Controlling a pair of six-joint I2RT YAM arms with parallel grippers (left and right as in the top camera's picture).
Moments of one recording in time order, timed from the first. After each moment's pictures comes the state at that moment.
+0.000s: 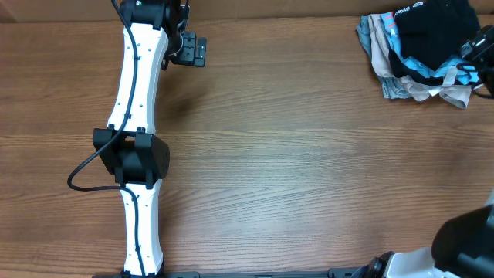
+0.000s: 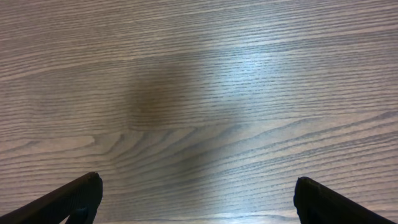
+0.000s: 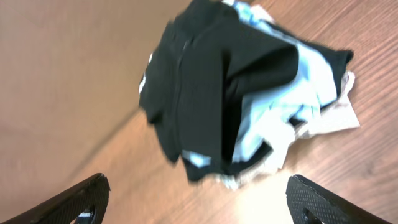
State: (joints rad) left arm -0.13 2.43 2.62 -1.45 -0.04 -0.05; right arm -0.50 1.67 1.65 -0.70 -0.31 0.40
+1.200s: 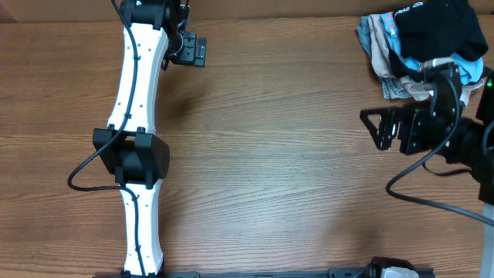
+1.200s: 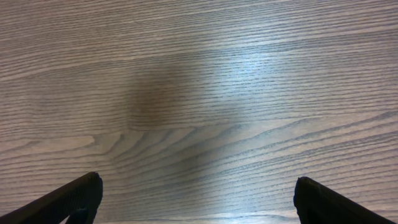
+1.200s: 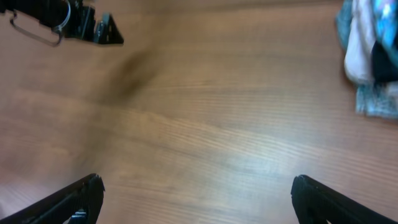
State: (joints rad) left arm -0.13 2.43 2.62 -1.45 -0.04 -0.05; right arm -0.12 1.19 1.64 -1.29 -0.53 -0.10
